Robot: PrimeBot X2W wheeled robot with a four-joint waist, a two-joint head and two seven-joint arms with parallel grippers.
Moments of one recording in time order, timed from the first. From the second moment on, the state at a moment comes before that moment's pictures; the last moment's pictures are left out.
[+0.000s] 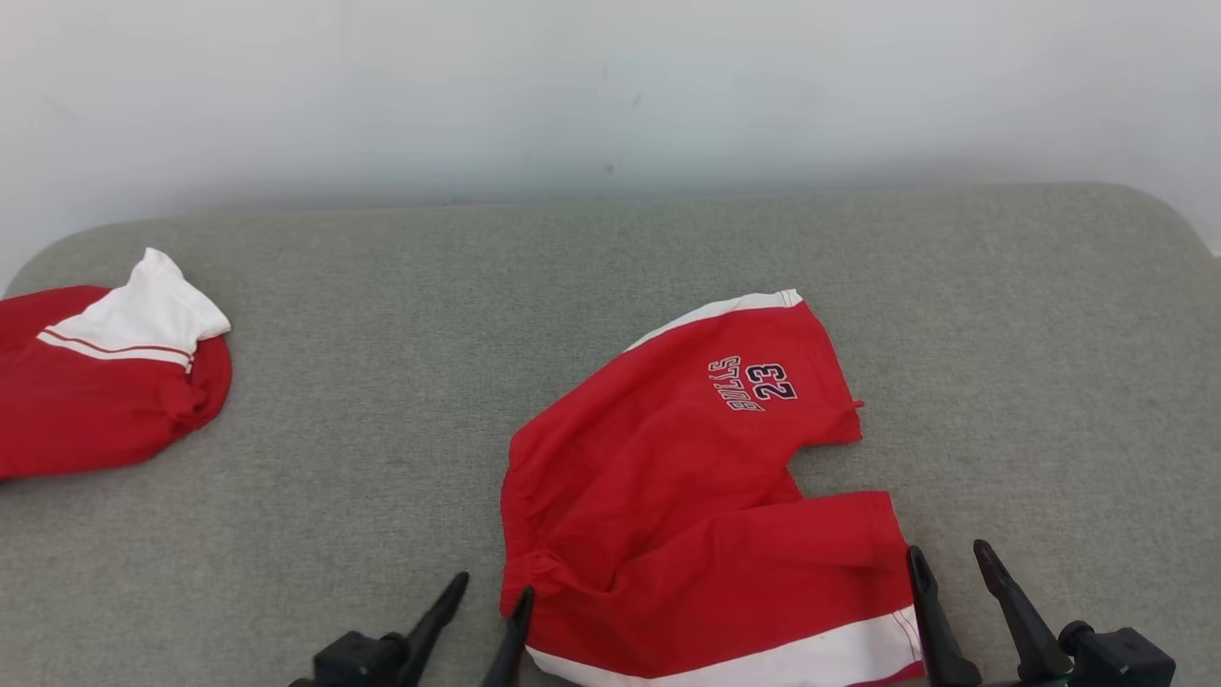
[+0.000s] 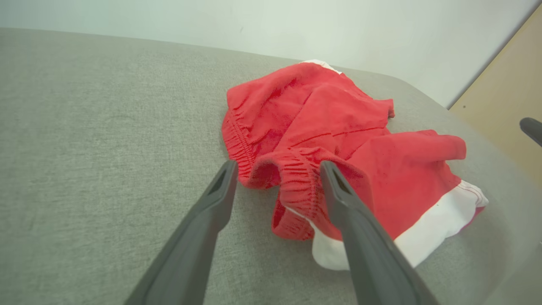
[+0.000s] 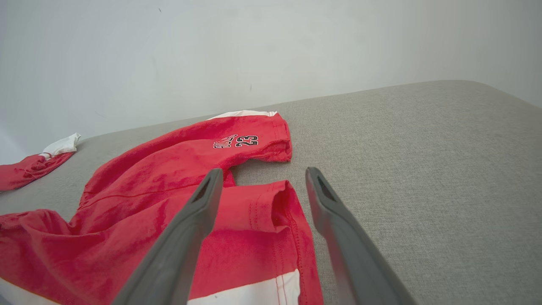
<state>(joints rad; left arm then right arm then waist) -0.11 0.17 -0.44 0.34 -0.43 -0.09 -0.26 0.05 -0.19 0.15 0.19 0.36 0.13 -0.26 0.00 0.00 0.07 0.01</state>
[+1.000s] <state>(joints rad) 0.10 0.10 0.06 0.07 -0.18 -0.08 -0.26 0.09 -0.20 0.13 0.18 0.36 0.13 -0.26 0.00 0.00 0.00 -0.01</state>
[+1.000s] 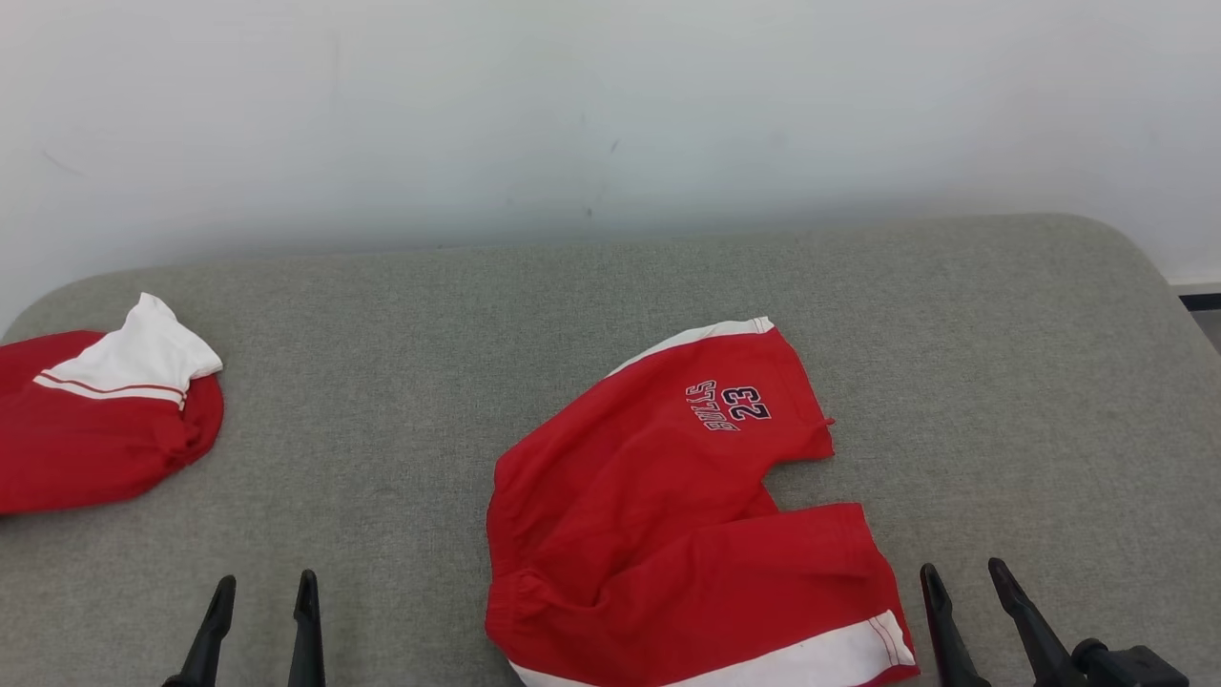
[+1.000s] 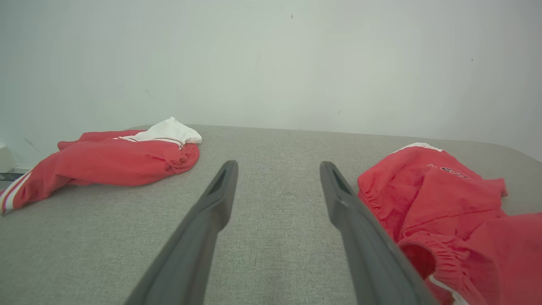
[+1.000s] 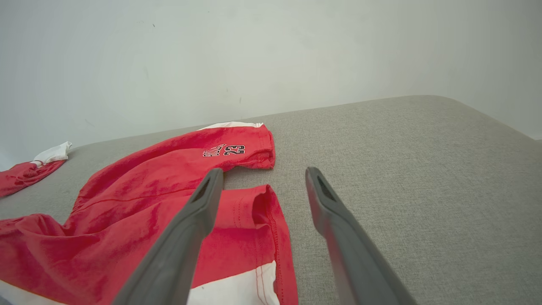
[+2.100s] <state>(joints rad) -0.20 0.37 -0.68 0.39 -0.32 -0.13 -0.26 -0.08 -0.33 0.45 0.50 0.48 0.13 -0.26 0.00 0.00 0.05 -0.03</state>
